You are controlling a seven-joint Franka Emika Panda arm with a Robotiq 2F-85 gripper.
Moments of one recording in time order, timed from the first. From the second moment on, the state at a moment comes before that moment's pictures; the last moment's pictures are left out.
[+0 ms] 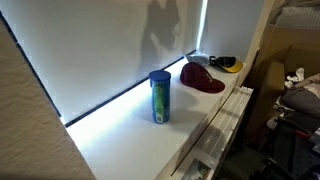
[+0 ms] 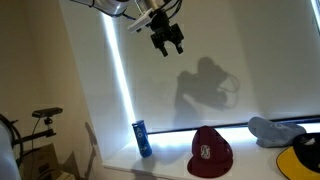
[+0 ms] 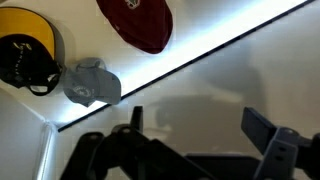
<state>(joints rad) -0.09 -0.34 -0.33 -2.07 0.20 2.16 -0.17</state>
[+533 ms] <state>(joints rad) -0.11 -0.11 -0.32 -1.99 0.19 2.18 0.02</state>
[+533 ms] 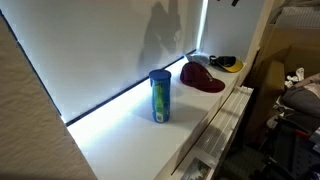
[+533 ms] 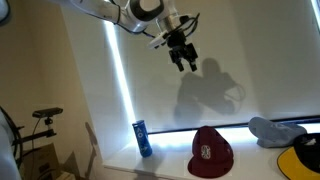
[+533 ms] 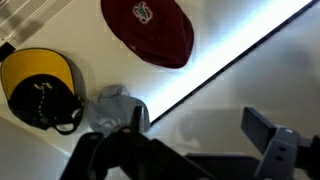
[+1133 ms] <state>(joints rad) -0.19 0.35 -0.33 -1.71 0.19 2.21 0.43</state>
